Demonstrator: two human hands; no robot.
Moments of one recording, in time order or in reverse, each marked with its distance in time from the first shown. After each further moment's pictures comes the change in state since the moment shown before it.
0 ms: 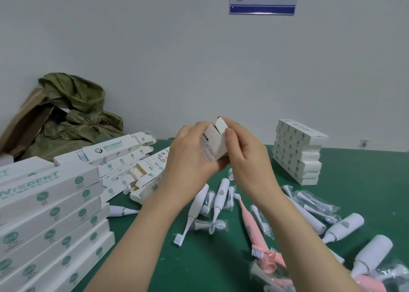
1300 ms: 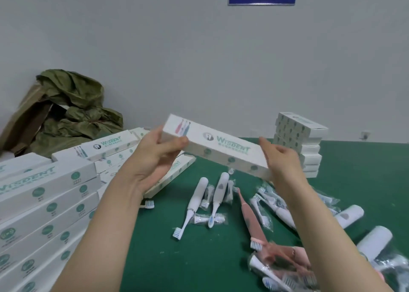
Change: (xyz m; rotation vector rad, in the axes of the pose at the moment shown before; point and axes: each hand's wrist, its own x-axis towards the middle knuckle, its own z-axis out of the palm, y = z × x) left_hand 0.012 -0.048 -0.034 -1.151 -0.163 -0.579; right_hand 0.011 0.062 -0.040 0.158 0.267 0.733
